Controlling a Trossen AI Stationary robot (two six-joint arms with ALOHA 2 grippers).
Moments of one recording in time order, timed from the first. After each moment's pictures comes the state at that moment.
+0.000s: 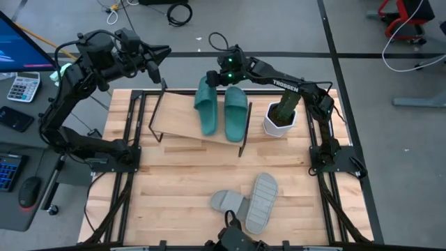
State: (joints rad) left arm 0.57 1.19 1.80 -0.69 -0.06 -0.12; right arm -0.57 2.07 1.93 -0.43 -0.30 0.70
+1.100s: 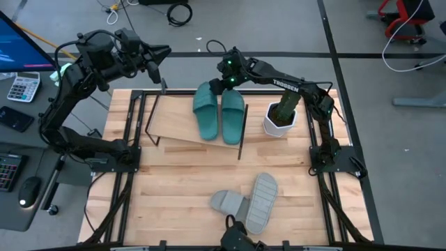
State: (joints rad) left arm 0.57 1.19 1.80 -0.69 -0.06 -0.09; right arm -0.57 2.07 1.94 -0.60 -0.32 0.51
